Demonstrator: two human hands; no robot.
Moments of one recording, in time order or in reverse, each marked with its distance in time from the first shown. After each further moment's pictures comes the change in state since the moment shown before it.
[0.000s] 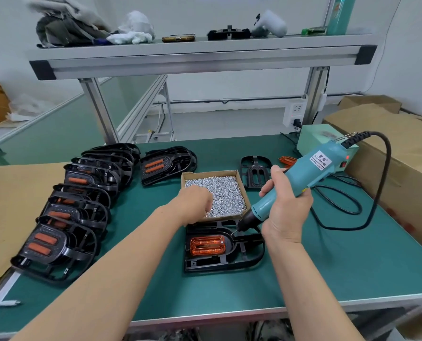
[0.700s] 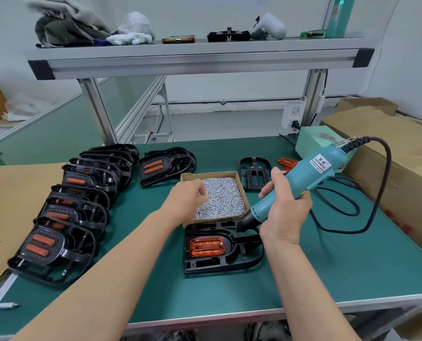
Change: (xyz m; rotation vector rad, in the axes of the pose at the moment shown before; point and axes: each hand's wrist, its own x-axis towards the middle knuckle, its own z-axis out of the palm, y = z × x) left_hand 0.000 -0.015 0.007 -0.406 0.261 -0.153; right_hand -0.002 0.002 0.000 0.002 0.047 -0.010
